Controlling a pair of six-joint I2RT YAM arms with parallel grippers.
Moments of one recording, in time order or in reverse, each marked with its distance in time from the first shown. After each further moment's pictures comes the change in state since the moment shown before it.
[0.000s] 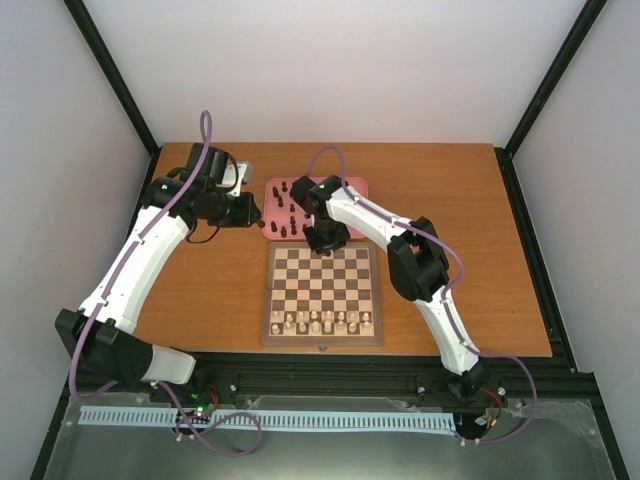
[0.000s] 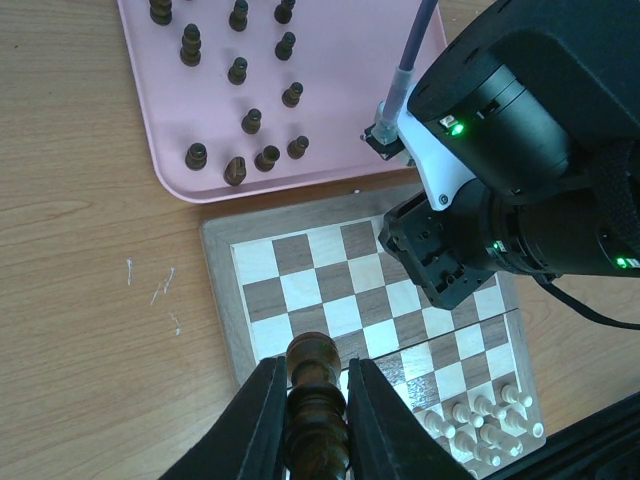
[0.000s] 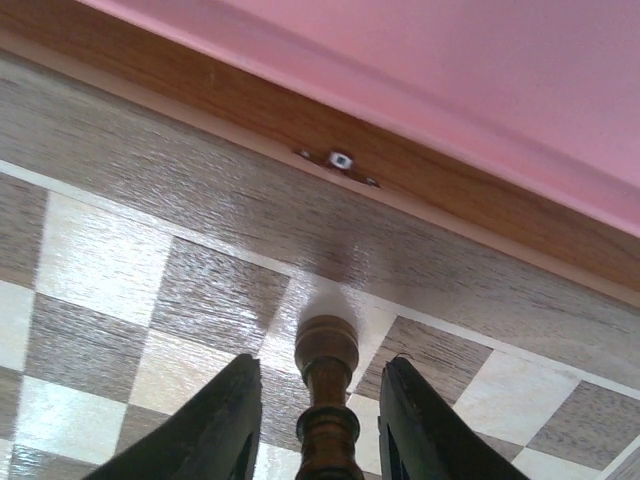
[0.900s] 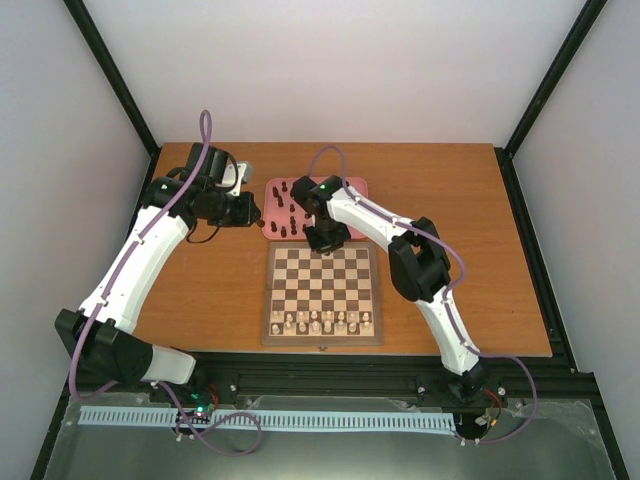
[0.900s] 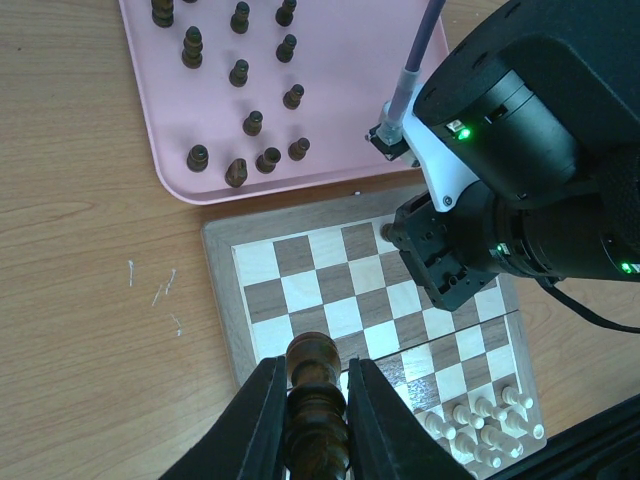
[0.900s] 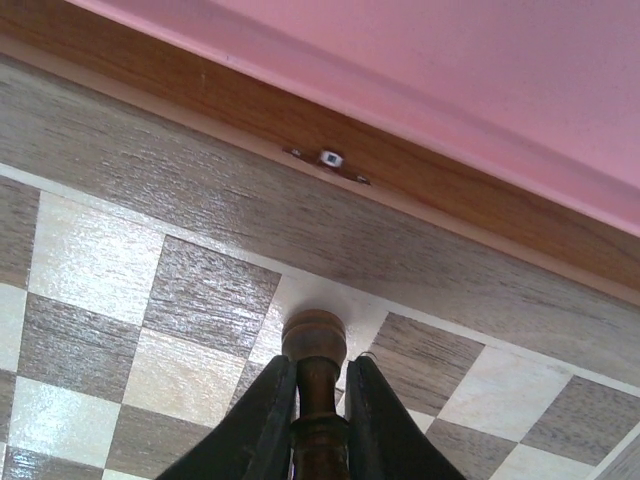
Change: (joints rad) left arm 0.000 0.000 0.003 0.000 -0.003 -0.001; right arm 0.000 -0.017 -0.021 0.014 0.007 0.008
